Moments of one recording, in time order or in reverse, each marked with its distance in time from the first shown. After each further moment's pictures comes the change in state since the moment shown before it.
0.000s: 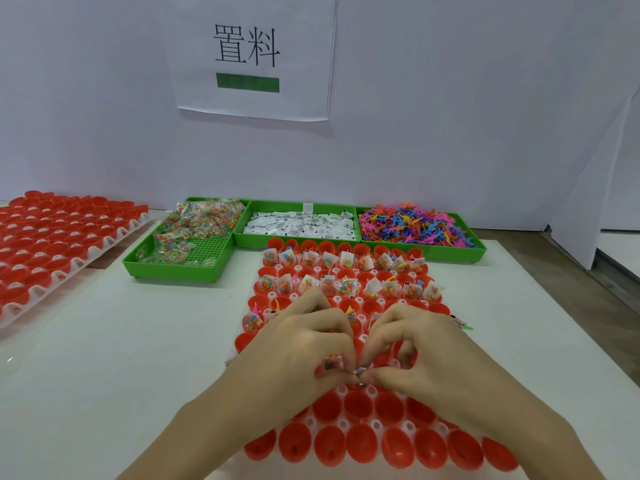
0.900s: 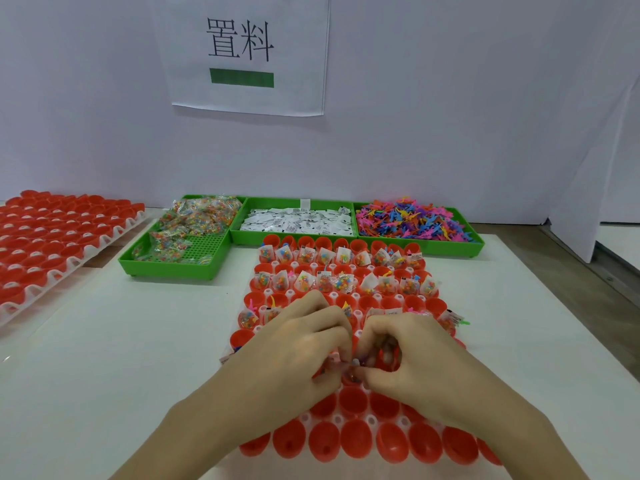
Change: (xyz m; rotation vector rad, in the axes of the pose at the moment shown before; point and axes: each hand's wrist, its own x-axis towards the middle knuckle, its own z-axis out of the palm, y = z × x) left_hand -0.001 0.003 0.001 0.064 -0.060 0.034; right_hand 0.003 0.000 0.011 0.013 -0.050 0.048
